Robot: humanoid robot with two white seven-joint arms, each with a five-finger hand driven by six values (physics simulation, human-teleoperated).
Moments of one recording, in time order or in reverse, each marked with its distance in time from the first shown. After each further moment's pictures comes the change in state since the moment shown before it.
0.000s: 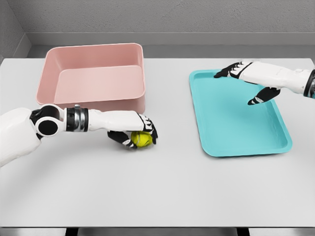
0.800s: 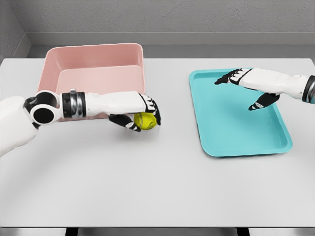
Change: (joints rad) left arm -0.031 -0.001 0.083 -0.037 0.001 0.000 0.039; right arm 0.026 -0.002 0.002 0.005 0.022 0.000 0.000
